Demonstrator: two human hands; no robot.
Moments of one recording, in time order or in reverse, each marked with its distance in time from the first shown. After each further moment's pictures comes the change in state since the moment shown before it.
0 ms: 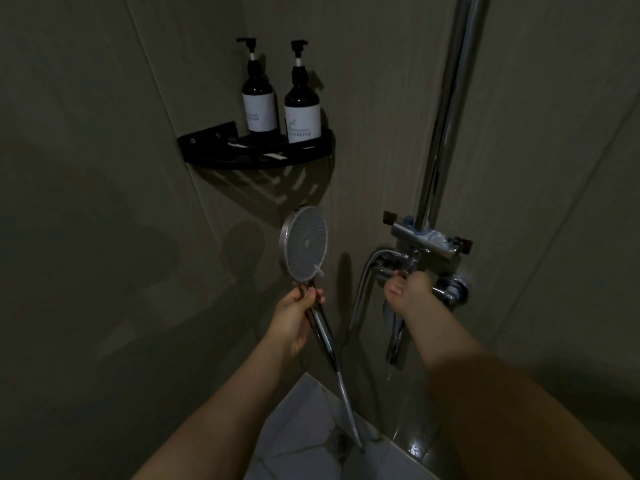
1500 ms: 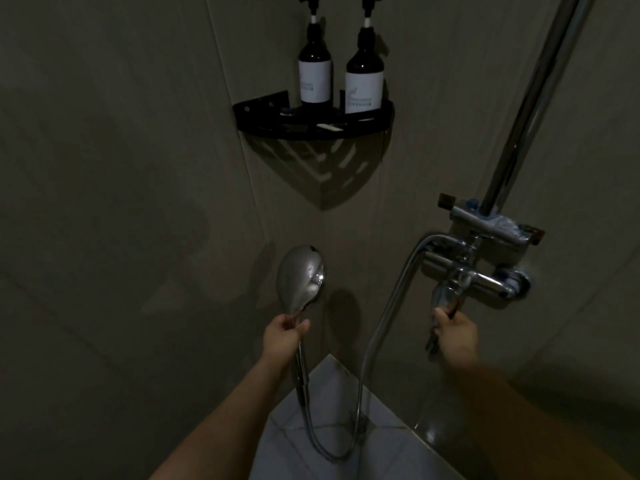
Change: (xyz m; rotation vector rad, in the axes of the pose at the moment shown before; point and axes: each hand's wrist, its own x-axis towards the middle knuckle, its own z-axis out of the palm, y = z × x) left_hand -0.014 -0.026 -0.120 0.645 0.424 0.048; right_hand 0.063 0.069 -0.112 -0.990 0.191 -0.546
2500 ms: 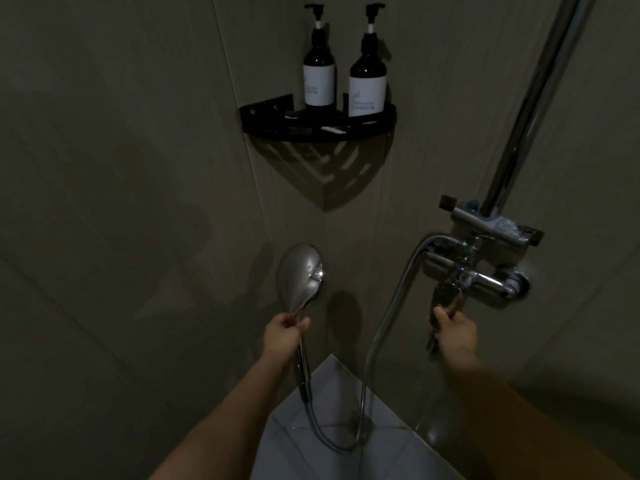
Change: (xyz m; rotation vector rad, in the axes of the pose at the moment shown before) left_hand 0.002 -0.001 -0.002 -0.055 0.023 0.009; right_hand -0.008 -0.009 0.000 -0.008 0.006 -0.006
